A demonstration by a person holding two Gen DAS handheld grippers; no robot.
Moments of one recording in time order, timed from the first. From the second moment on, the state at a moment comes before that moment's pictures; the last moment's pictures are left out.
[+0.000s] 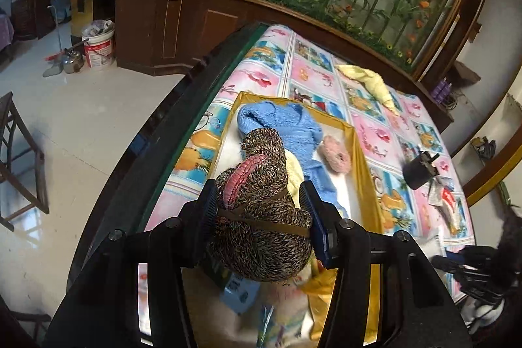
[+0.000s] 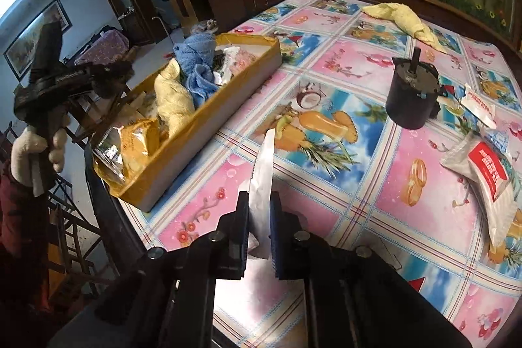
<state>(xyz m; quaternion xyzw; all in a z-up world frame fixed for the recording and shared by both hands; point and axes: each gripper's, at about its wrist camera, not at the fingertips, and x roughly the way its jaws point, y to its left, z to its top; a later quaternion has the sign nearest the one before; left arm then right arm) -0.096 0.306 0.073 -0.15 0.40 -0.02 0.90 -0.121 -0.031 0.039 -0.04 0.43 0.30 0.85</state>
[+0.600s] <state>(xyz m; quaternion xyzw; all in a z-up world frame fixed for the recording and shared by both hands) -0.095 0.299 0.066 -0.12 0.39 -0.02 0.91 -0.013 0.104 0.055 0.00 0.47 0.36 0.81</state>
